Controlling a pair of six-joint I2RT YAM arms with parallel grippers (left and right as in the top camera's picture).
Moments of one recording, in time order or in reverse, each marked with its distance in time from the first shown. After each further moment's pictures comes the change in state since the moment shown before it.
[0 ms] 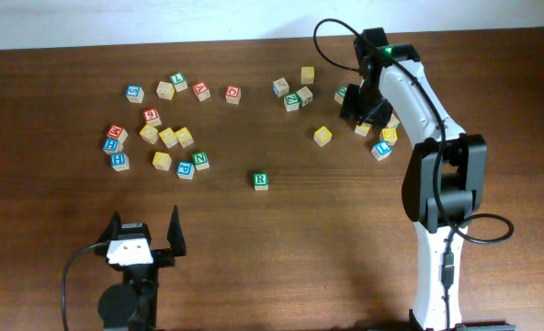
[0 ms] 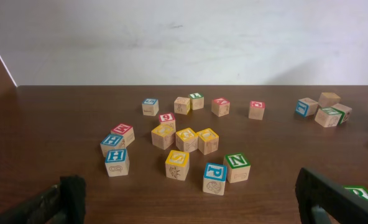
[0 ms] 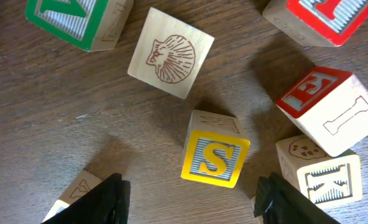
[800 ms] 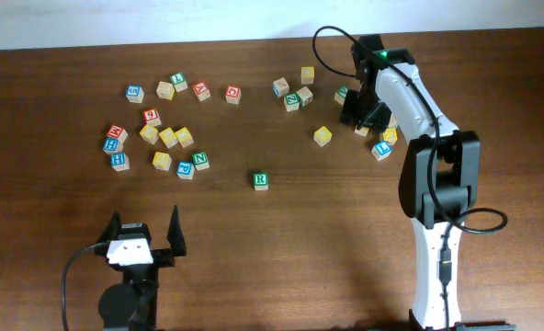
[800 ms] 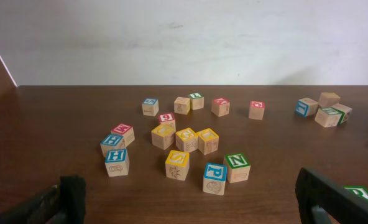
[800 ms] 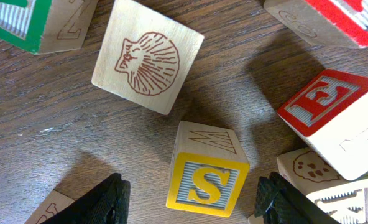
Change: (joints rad) left arm 0.000 0.000 0.000 0.000 0.000 0.000; right arm -0.004 0.046 0.000 0.006 0.026 -0.004
